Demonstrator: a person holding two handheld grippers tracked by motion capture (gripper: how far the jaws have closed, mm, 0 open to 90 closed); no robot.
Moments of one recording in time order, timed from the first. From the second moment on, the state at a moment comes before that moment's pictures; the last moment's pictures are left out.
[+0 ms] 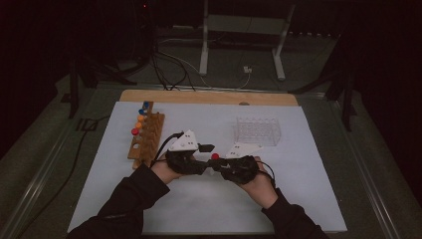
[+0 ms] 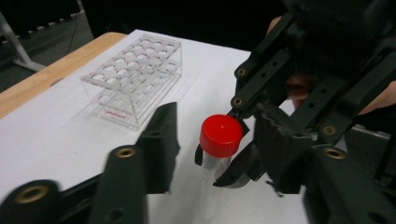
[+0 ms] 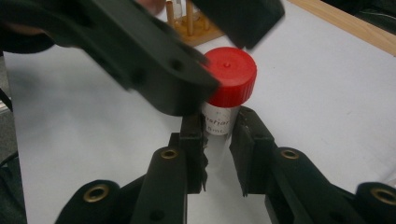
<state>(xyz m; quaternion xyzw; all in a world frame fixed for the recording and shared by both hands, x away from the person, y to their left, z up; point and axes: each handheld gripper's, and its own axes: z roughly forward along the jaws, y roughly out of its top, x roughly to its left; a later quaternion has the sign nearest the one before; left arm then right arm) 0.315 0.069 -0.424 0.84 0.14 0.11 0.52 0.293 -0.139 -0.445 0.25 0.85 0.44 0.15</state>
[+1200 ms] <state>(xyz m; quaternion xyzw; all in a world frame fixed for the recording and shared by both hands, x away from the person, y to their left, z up) 0.314 0.148 -0.371 0.81 0.20 0.18 0.53 0.291 -0.161 -0.435 0.28 0.80 0.50 0.17</state>
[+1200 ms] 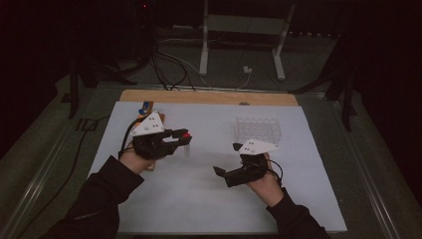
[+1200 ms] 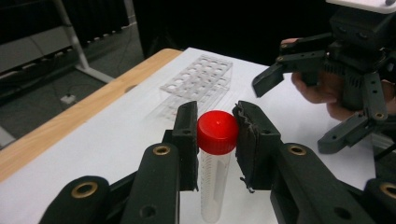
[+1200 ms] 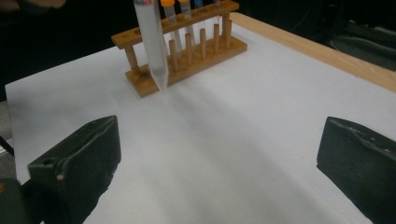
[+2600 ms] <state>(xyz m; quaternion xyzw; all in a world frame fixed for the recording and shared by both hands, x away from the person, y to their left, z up) 0.333 0.278 -0.410 0.74 0.36 0.25 0.51 0.290 -0.166 -0.432 0.27 0.79 0.52 0.16</state>
